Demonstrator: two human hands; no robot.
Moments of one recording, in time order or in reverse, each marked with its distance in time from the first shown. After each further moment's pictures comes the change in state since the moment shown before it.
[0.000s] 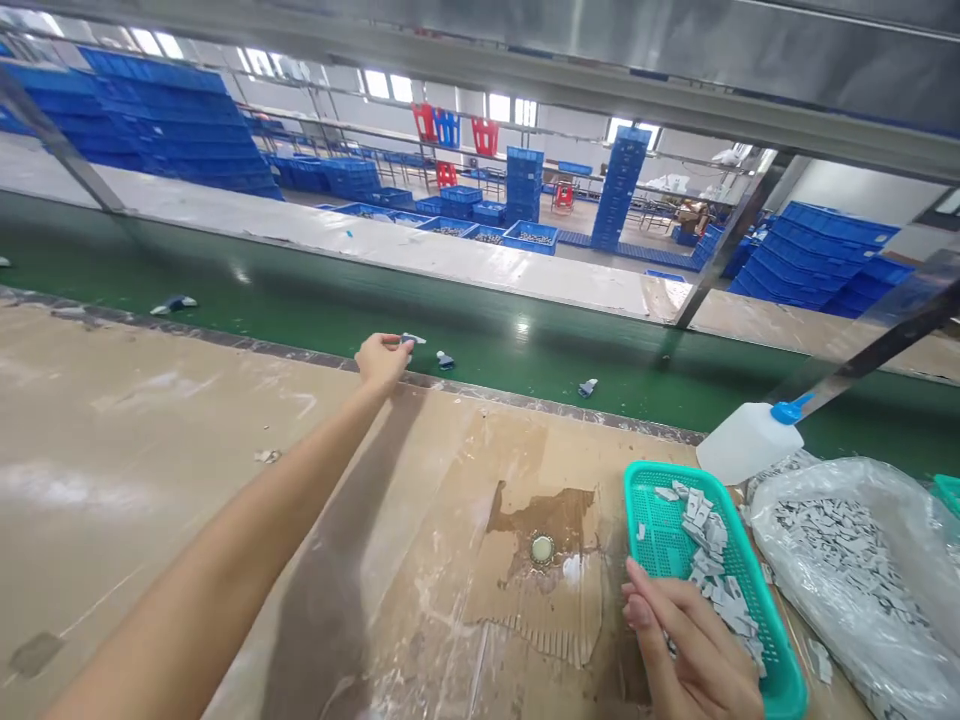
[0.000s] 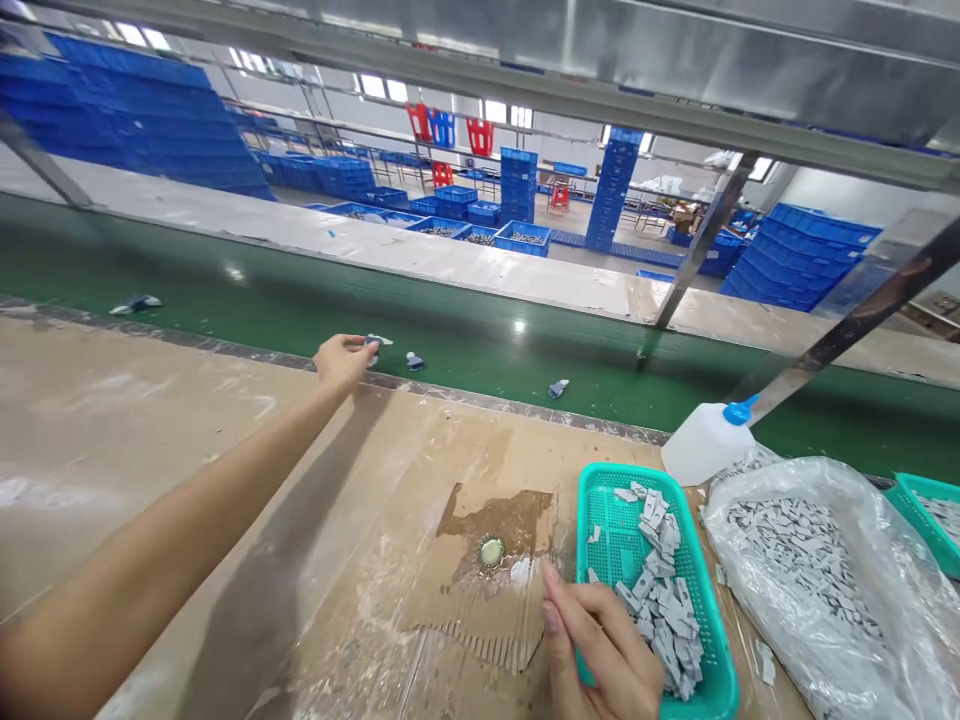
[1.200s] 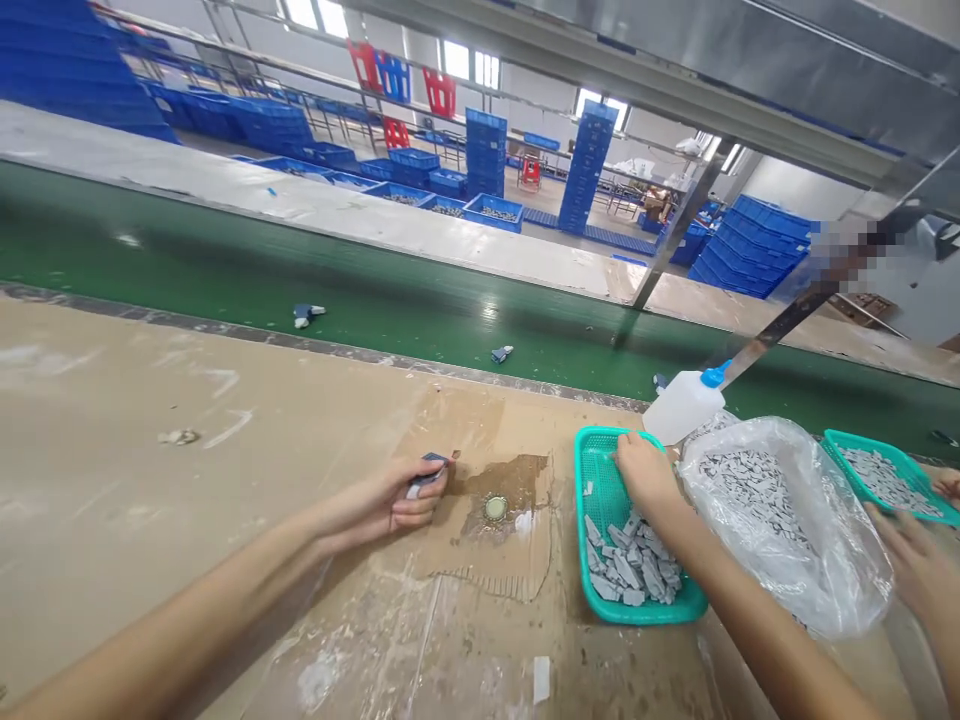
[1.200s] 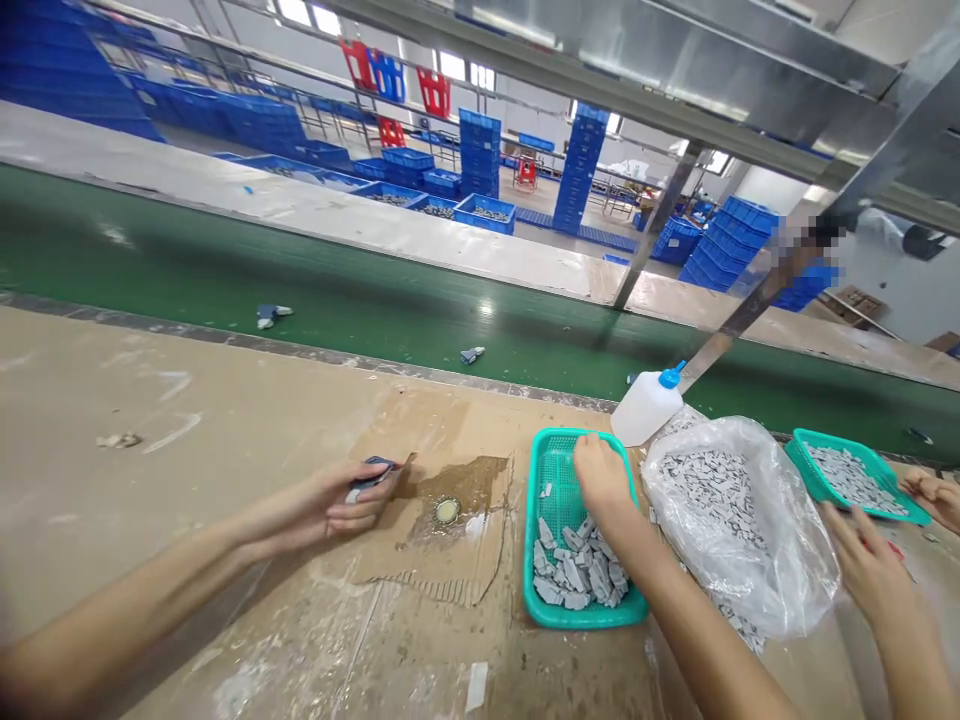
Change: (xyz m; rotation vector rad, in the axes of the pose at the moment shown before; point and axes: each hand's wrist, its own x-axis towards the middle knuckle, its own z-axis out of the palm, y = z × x) left_hand -0.200 -0.005 -0.022 -0.944 -1.309 -0.713; right_hand 0.099 0.112 -0.017 -0.947 -0.759 0.339
